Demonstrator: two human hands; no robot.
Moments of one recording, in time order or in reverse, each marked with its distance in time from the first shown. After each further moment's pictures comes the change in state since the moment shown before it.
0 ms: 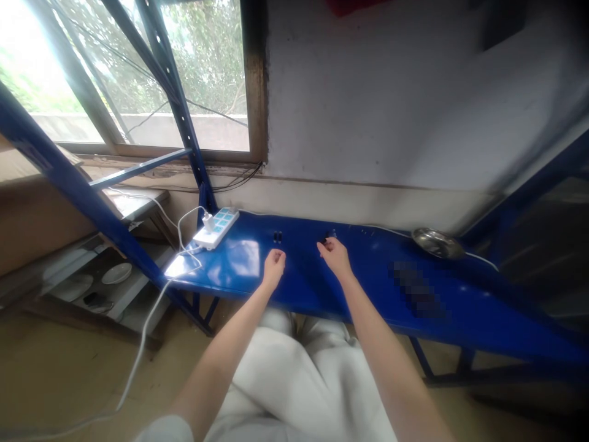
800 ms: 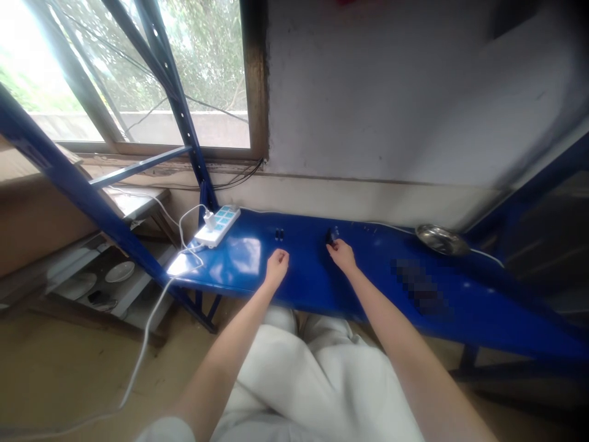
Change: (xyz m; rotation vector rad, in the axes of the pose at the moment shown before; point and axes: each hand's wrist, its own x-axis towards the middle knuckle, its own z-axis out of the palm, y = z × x) left_hand -0.006 0.000 -0.003 0.113 -0.041 0.017; right_hand 0.032 0.071 0.004 -0.354 -0.036 0.070
